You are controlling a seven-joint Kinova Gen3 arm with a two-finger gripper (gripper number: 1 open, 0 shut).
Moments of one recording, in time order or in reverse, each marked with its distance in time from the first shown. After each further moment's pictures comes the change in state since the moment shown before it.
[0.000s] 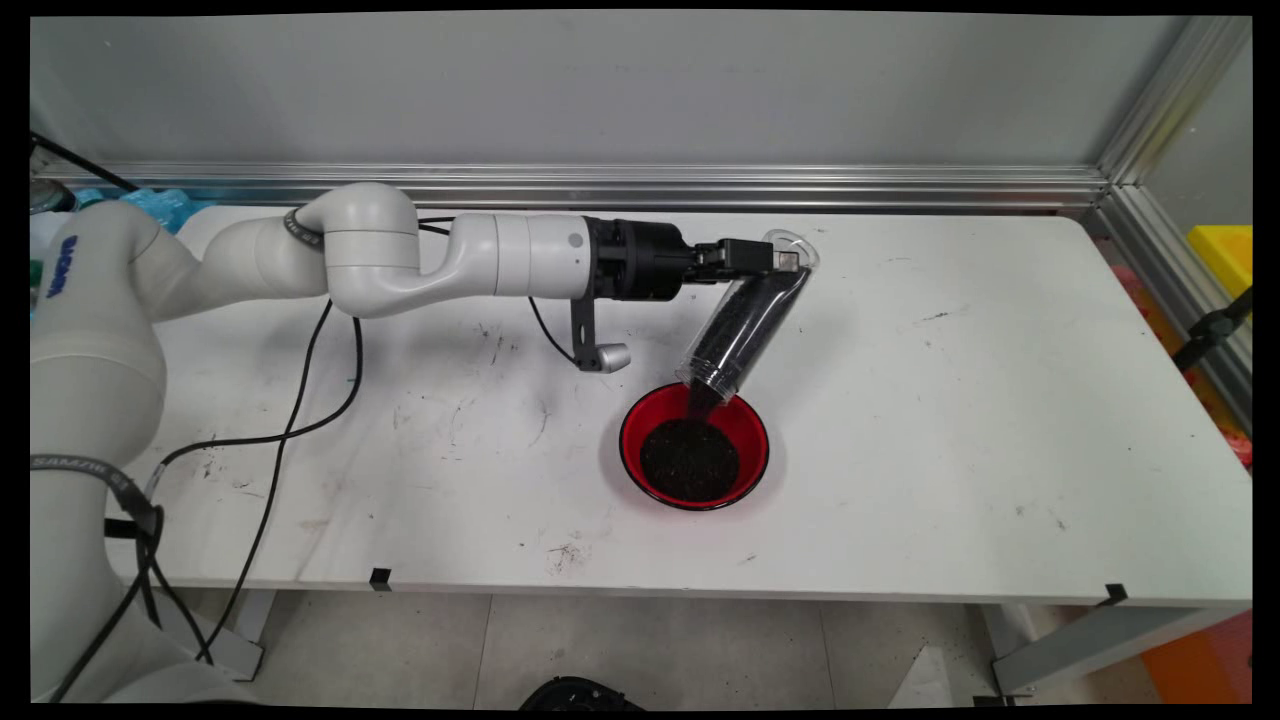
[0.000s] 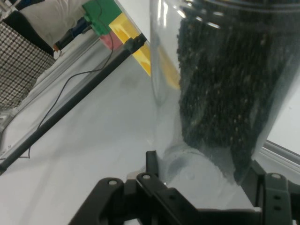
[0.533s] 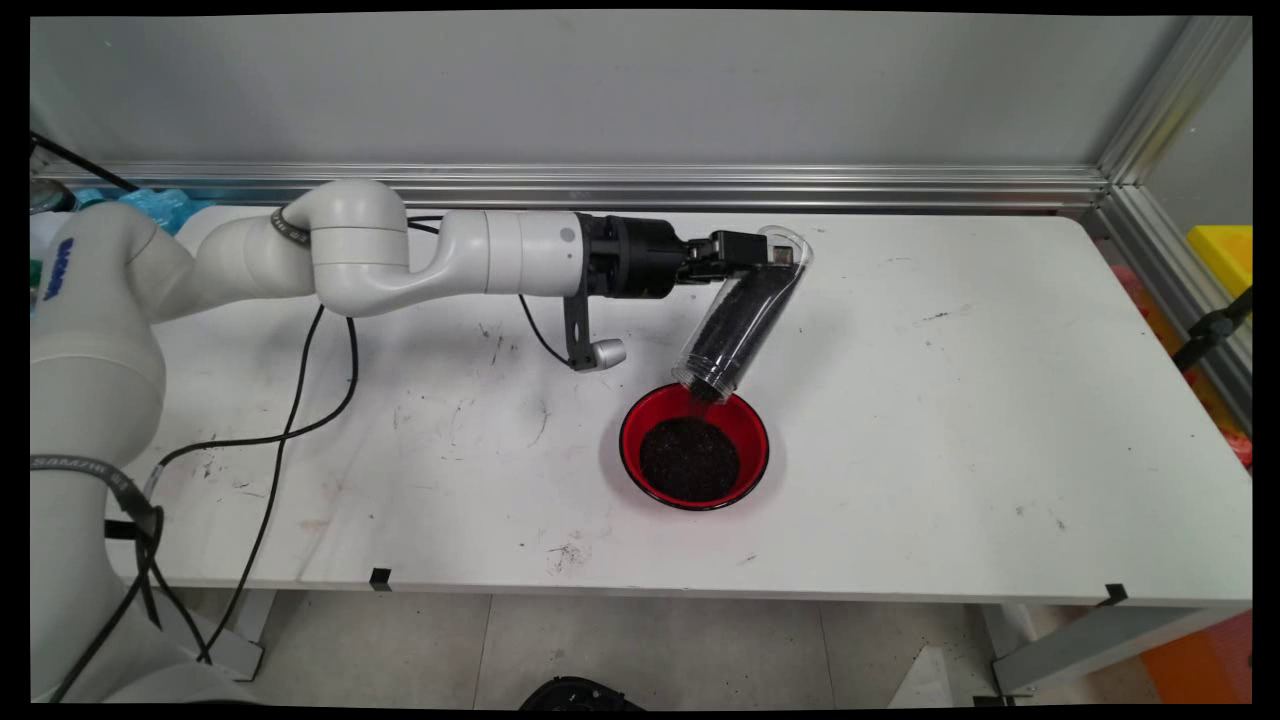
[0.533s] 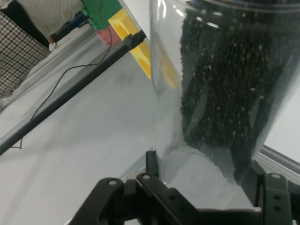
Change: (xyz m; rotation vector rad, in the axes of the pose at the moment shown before) arm -0.001 -0.006 -0.009 -0.015 -0.004 -0.060
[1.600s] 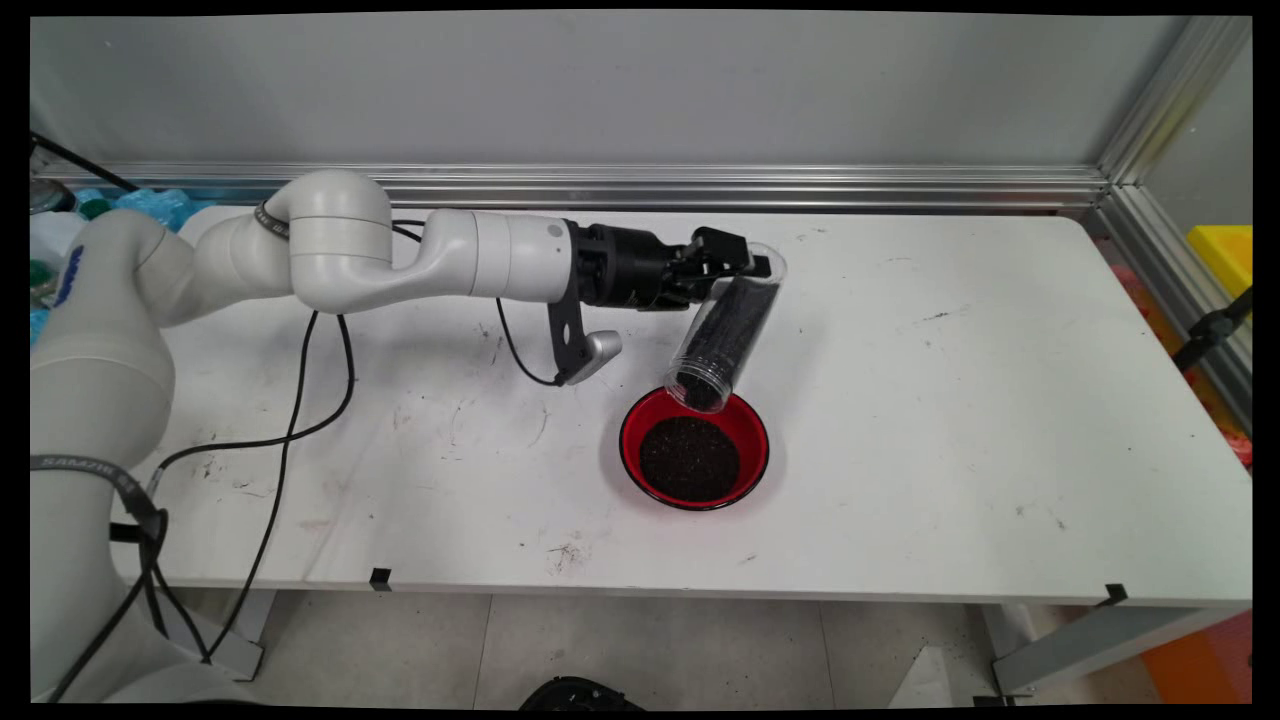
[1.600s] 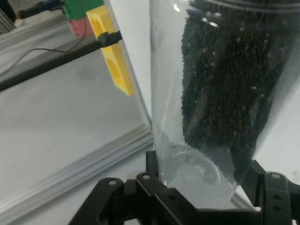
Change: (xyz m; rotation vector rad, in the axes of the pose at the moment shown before) arm 0.004 -0.005 -0.012 -0.110 0.025 -0.266
